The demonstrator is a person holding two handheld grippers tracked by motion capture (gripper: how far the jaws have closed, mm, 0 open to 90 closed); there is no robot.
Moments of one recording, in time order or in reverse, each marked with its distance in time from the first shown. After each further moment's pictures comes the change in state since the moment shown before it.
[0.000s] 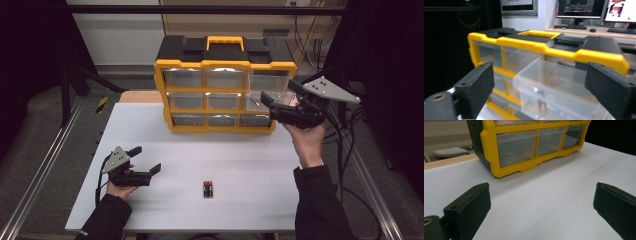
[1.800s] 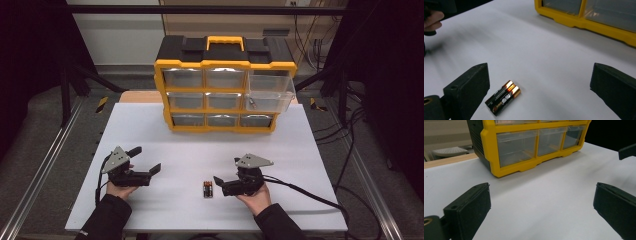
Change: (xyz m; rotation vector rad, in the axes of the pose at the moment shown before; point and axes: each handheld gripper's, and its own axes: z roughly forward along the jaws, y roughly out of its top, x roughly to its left) left arm 0.000 -0.001 0.000 0.002 -0.003 -0.001; right arm 0.093 -0.202 0.034 0.421 0.271 0.004
